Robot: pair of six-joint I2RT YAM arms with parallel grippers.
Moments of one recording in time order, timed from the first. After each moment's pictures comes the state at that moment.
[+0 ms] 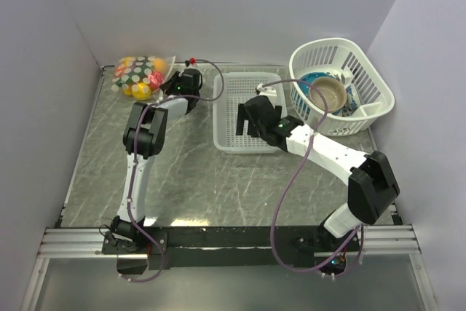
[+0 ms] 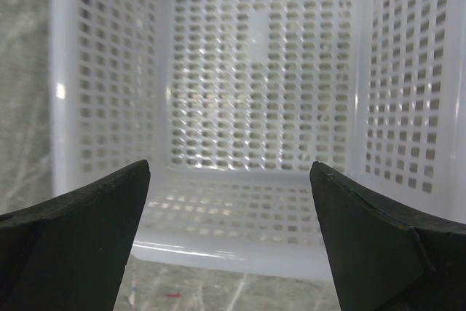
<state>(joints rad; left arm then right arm) -0.31 2.44 1.75 0.26 -0.95 0.55 0.70 1.54 1.18 -0.40 0.39 0.57</state>
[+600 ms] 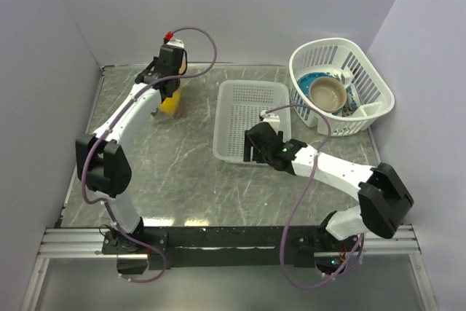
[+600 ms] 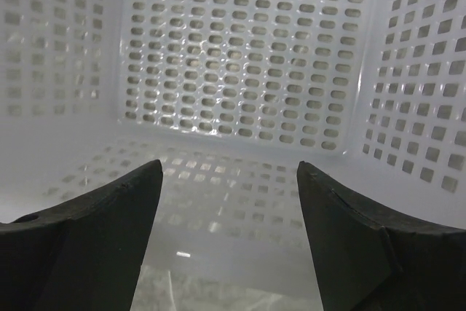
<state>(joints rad) -0.35 1.78 1.68 -0.54 -0.58 0.03 0.79 1.41 0.89 -0.37 0.38 0.66</state>
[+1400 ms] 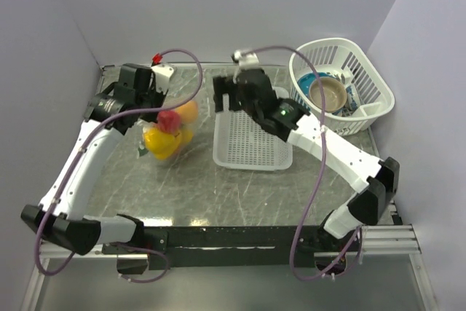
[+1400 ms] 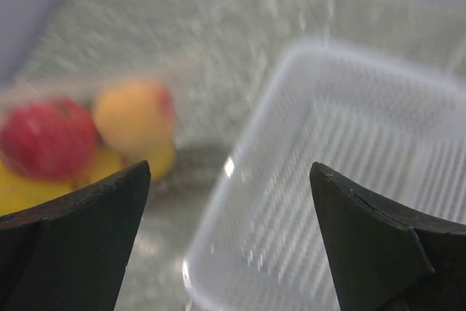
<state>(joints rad) -0.35 1.29 1.54 -0.99 -0.14 0.17 0.82 1.54 1.56 -0.43 0.35 0.31</state>
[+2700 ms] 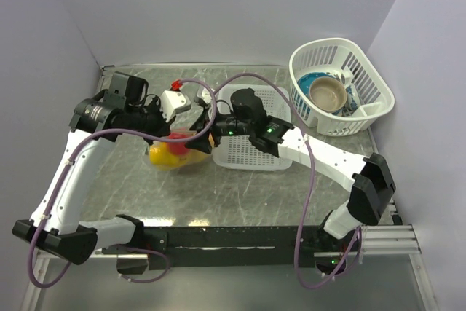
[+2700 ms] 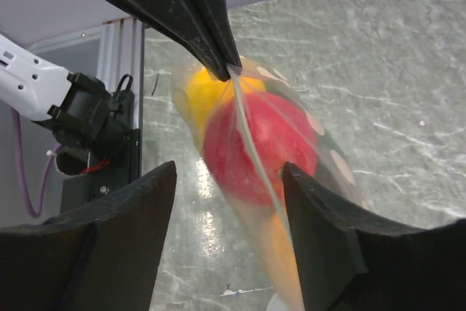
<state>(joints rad) -0.35 1.22 1.58 -1.24 0.37 0.62 0.87 1.54 1.30 0.00 -0.57 0.01</state>
